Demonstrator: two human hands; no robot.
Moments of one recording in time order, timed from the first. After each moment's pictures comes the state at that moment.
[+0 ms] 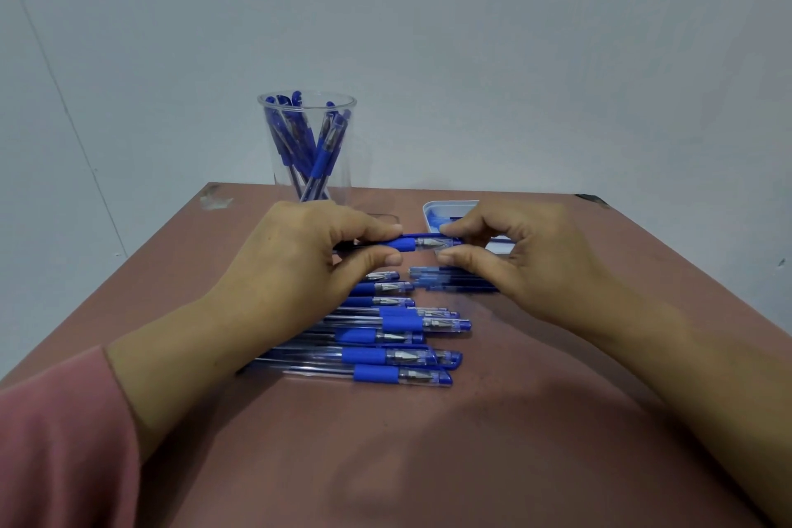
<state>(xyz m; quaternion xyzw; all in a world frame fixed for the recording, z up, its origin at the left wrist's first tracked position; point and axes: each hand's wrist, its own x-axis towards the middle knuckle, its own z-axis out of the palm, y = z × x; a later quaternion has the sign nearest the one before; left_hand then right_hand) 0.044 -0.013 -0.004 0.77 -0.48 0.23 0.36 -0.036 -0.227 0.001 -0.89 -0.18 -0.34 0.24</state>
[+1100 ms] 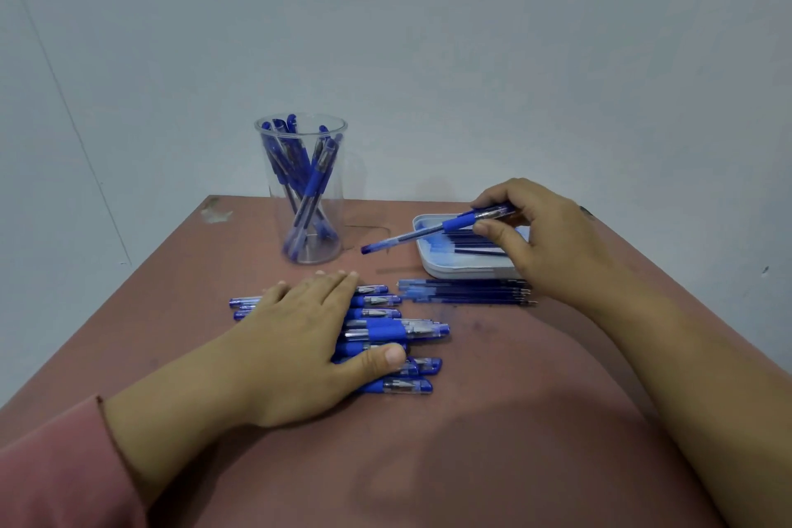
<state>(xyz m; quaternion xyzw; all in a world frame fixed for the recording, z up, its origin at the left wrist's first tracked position) 0.013 0.001 -0.017 0.92 -0.39 -0.04 0.05 -0.039 -0.259 0.022 -0.92 -0.03 -0.30 0.23</state>
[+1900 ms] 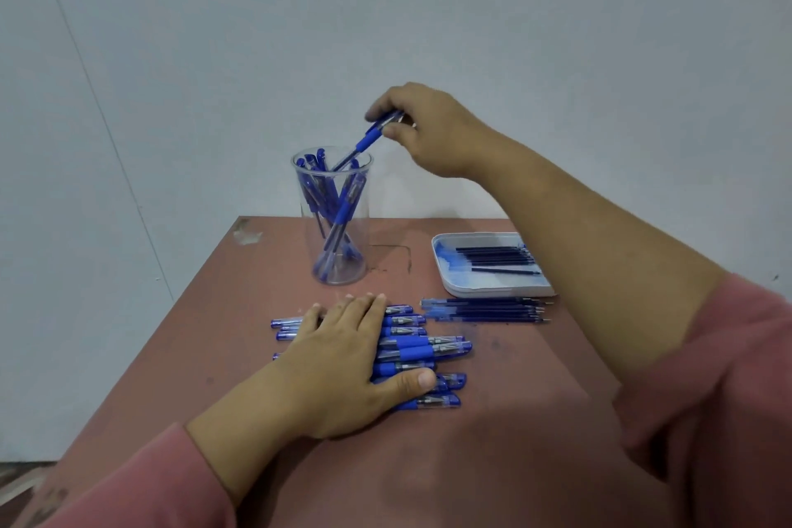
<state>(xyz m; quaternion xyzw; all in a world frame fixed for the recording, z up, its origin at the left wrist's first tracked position) 0.011 0.000 -0.012 0.92 -0.38 -0.08 0.03 0.084 -0.198 0.126 -0.94 -0.13 -0.24 0.21</state>
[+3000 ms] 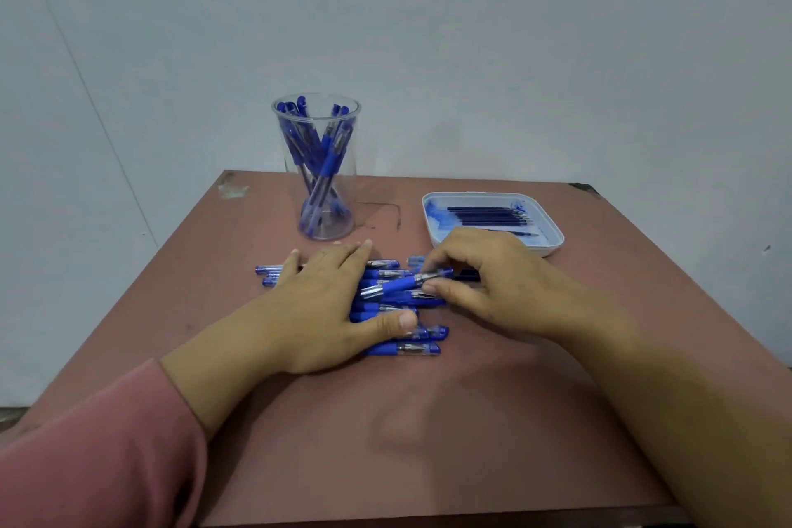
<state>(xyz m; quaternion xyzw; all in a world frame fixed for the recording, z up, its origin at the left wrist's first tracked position) 0.024 -0.002 -0.017 0.91 -0.38 -0.05 0.12 -0.048 -0.223 0.000 -0.95 -0.15 -0.14 0.23</state>
